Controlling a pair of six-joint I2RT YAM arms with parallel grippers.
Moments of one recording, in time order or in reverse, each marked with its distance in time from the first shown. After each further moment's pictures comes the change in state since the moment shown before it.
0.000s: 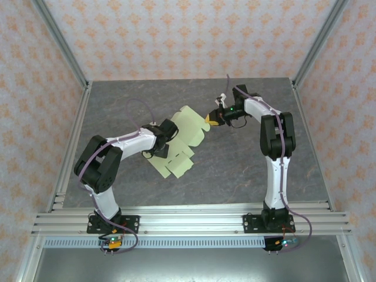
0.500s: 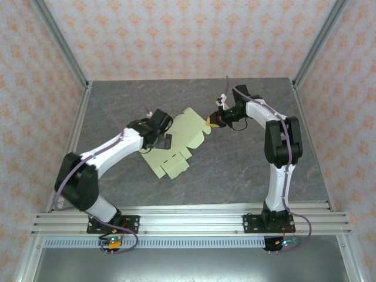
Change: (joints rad) left arm 0.004 -0.273 0.051 -0.034 0.161 -0.004; right arm 0.035 -0.187 -0.150 0.054 0.163 0.019
